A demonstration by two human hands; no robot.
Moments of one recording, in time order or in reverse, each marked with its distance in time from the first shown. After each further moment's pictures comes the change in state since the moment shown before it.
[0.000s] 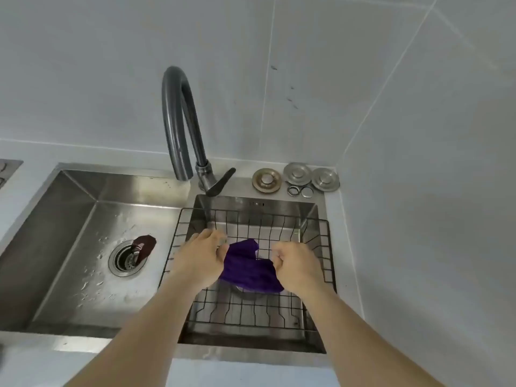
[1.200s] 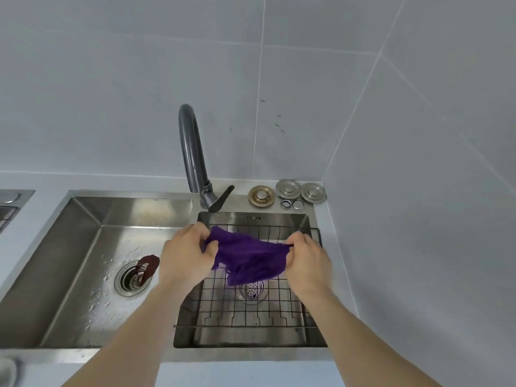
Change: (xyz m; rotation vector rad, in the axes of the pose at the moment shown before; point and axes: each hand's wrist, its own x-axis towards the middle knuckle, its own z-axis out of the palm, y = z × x) left_hand -0.020 -0.007 -0.050 -0.229 0.326 -0.029; right_hand -0.035 -0.019 -0.031 -0.052 0.432 -0.009
